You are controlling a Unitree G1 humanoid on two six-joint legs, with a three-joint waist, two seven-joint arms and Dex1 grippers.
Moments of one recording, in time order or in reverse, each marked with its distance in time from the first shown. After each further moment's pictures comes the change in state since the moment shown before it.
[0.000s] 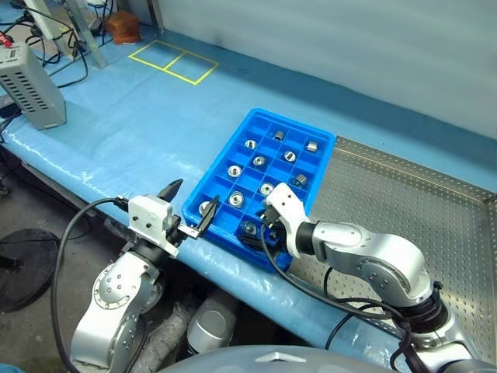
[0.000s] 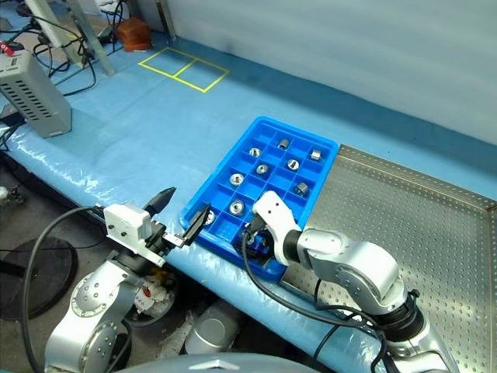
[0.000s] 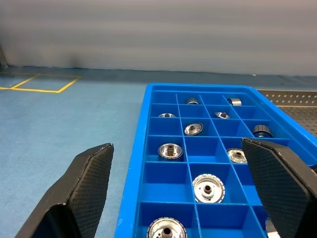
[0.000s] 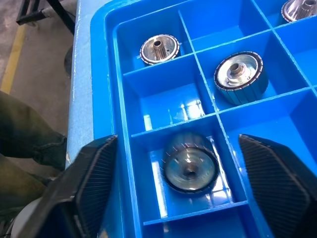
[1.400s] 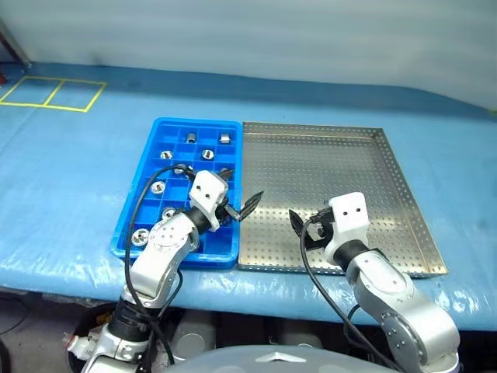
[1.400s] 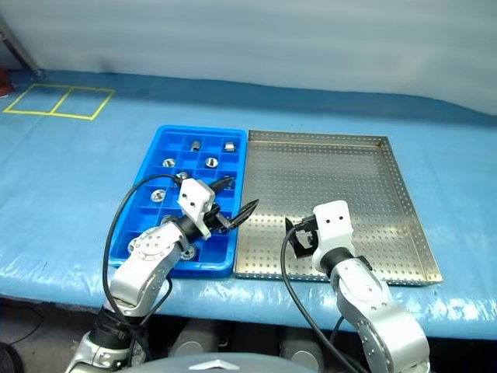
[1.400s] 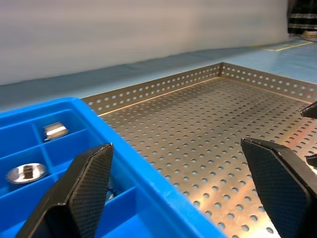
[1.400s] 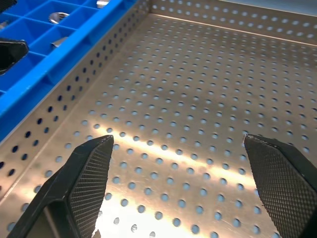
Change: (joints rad) left arm -0.400 -0.041 -0.207 0.438 0.082 -0.043 -0.159; right arm 0.458 0.176 -0.234 -0.243 -0.397 -0.211 -0.258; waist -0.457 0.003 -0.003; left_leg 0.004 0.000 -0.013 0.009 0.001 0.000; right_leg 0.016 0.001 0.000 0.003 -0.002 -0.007
